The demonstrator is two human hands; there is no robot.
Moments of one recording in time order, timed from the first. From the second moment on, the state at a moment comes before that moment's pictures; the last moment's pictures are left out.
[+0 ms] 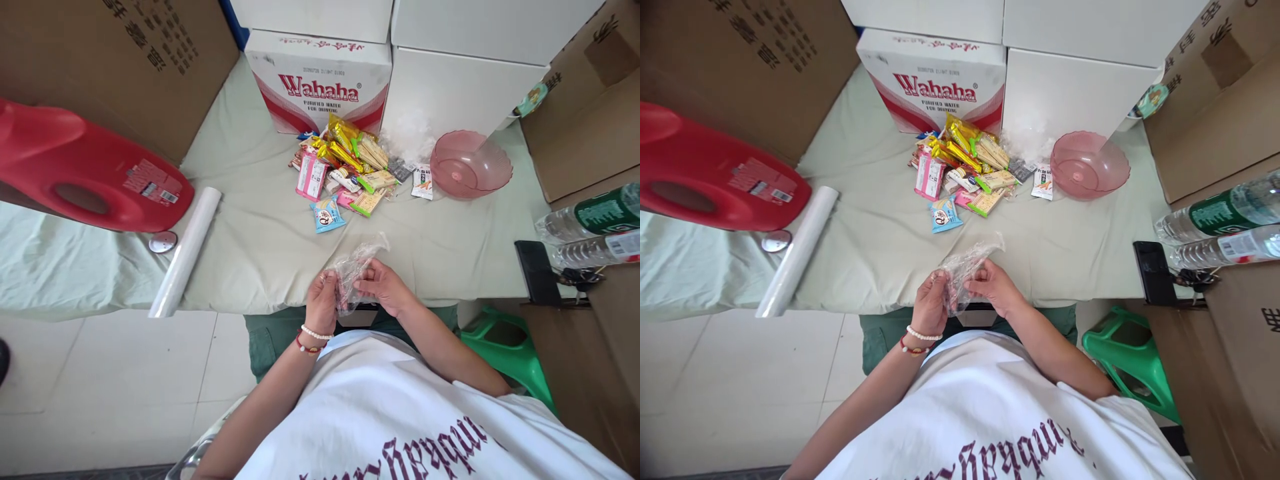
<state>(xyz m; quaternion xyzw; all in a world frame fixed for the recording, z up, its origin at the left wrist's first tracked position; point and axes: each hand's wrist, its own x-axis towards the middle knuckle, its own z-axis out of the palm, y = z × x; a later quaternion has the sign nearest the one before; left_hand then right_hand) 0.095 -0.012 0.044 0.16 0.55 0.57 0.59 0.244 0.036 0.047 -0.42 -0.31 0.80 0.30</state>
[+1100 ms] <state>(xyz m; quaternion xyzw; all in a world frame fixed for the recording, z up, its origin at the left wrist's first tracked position) 0.098 0.015 0.036 0.42 0.58 0.44 0.54 0.296 0.042 0.057 -0.50 -0.43 0.65 0.37</state>
